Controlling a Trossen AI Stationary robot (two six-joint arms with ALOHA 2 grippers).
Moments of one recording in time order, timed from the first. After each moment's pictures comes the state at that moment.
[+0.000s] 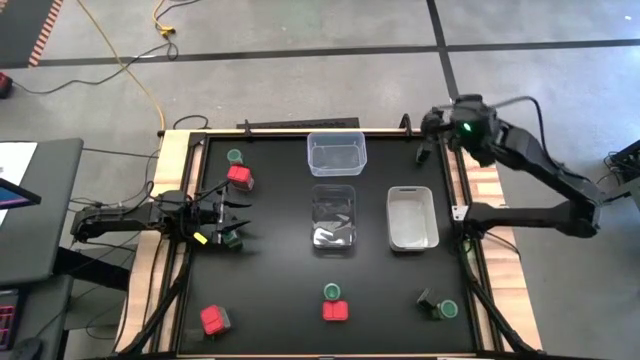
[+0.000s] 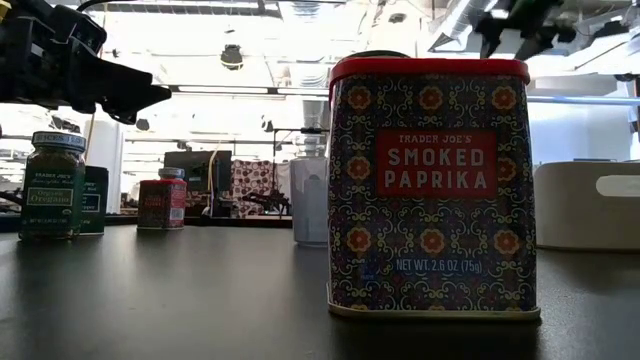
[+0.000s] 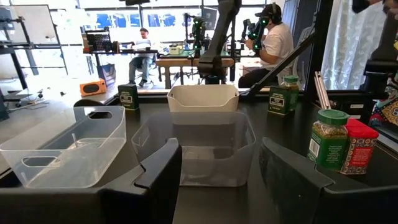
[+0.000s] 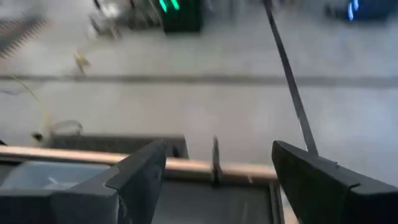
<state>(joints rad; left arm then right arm) 0.05 0.02 0.01 0.03 -0.01 0.03 -0.59 0.96 1.21 -0.87 0.73 0.51</state>
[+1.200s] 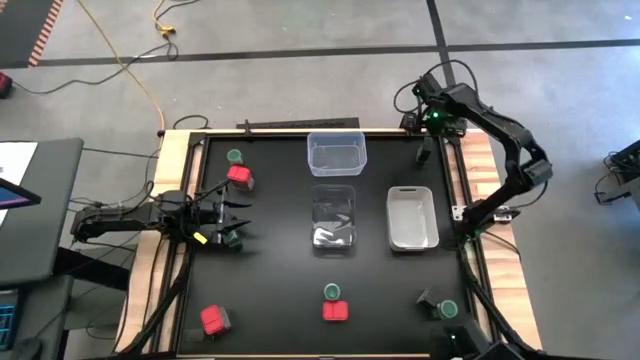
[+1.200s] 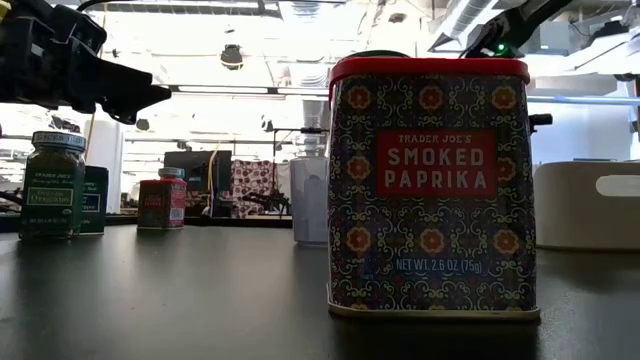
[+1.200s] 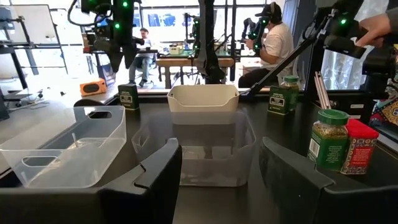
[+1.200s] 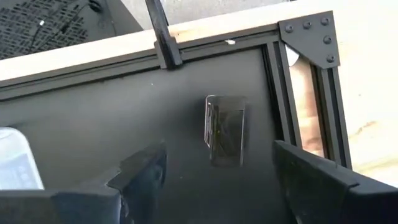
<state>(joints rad) 0.05 0.02 0.01 0.03 -0.01 0.03 -1.04 1.54 1.31 -1.11 0.21 0.71</state>
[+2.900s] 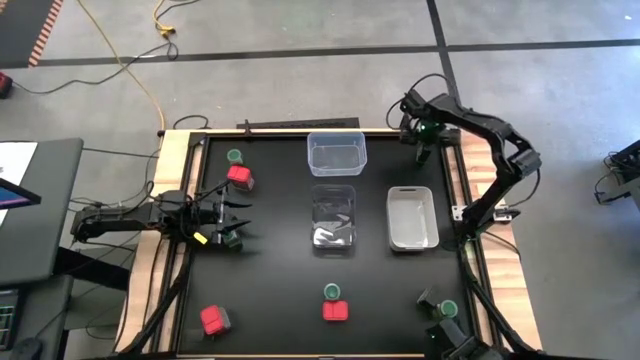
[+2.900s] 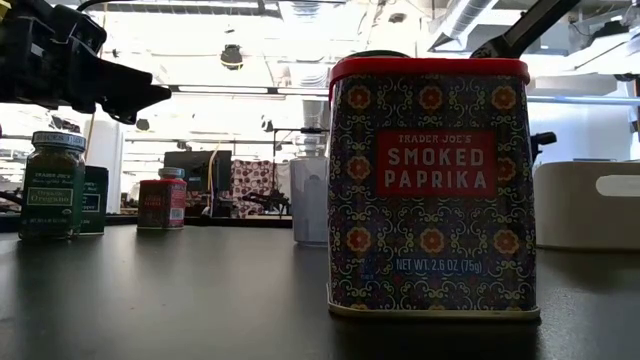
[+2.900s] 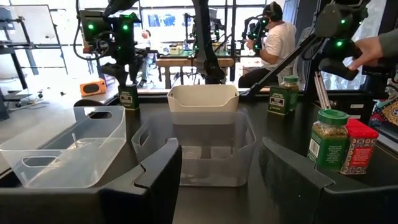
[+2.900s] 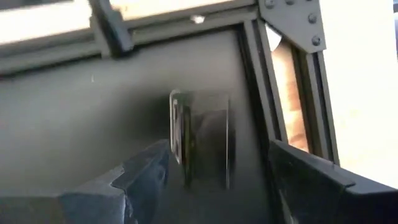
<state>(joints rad) 0.05 0.02 0.01 0.03 -0.01 0.03 -1.00 1.65 1.21 -1.07 0.34 0.77</state>
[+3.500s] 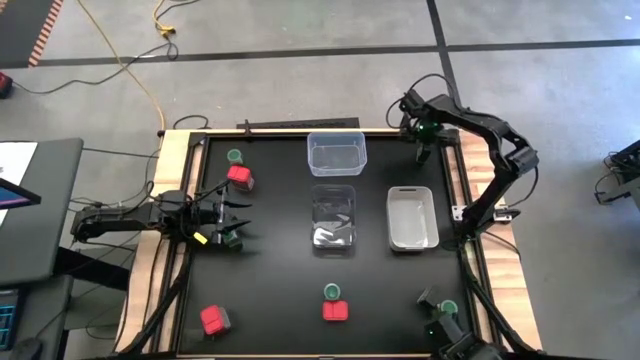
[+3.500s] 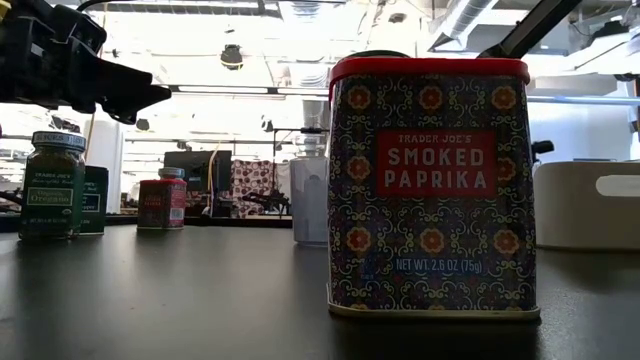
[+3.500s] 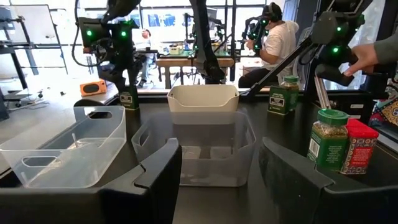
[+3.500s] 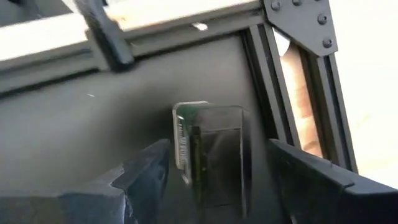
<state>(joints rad) 0.05 0.02 0.01 0.03 -0.01 0.03 -1.01 1.68 1.18 -1.01 0.37 0.80</state>
